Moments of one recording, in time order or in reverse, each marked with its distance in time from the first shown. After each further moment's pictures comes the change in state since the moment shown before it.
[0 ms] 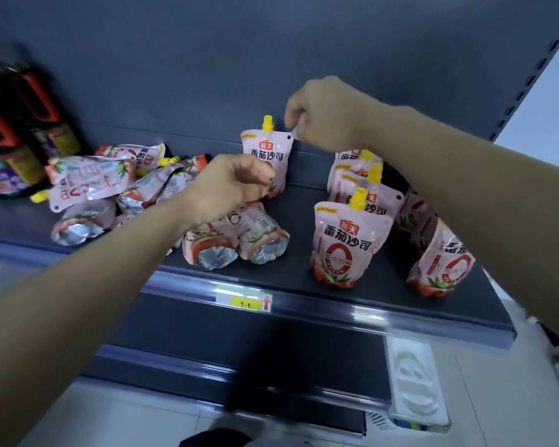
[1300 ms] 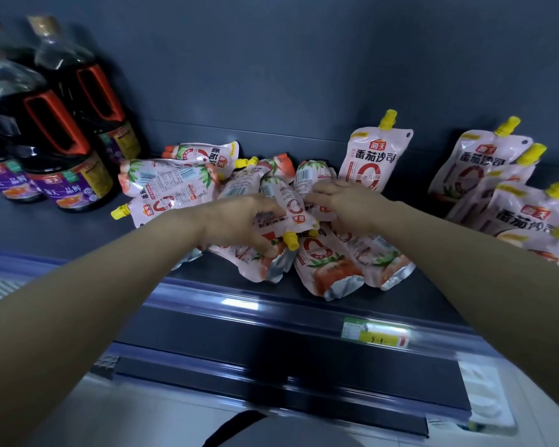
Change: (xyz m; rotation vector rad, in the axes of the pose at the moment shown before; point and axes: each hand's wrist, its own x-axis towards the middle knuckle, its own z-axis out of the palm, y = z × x) left_hand 0.012 -0.125 -0.157 0.619 -0.503 -0.127; right_hand 0.109 -0.053 0.191 -0.237 -0.373 -0.078
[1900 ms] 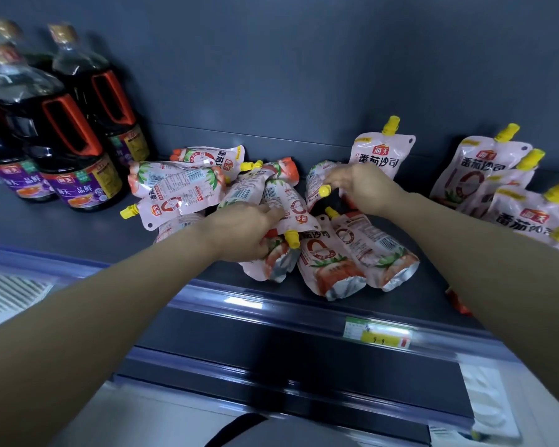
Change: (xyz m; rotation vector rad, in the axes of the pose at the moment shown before) left_hand 0.002 -0.003 0.022 0.568 0.211 0.135; right_hand 0.008 0.024 -0.008 0.505 0.291 0.112
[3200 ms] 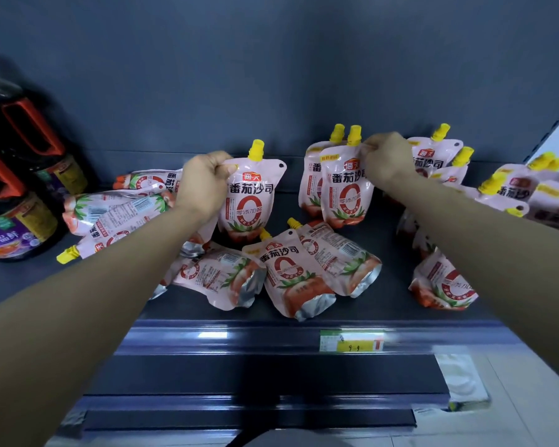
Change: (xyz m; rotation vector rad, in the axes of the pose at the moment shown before) left_hand 0.074 -0.018 -0.030 -0.972 0.583 -0.358; right_hand -0.028 0.025 -0.066 0.223 0.524 0.620
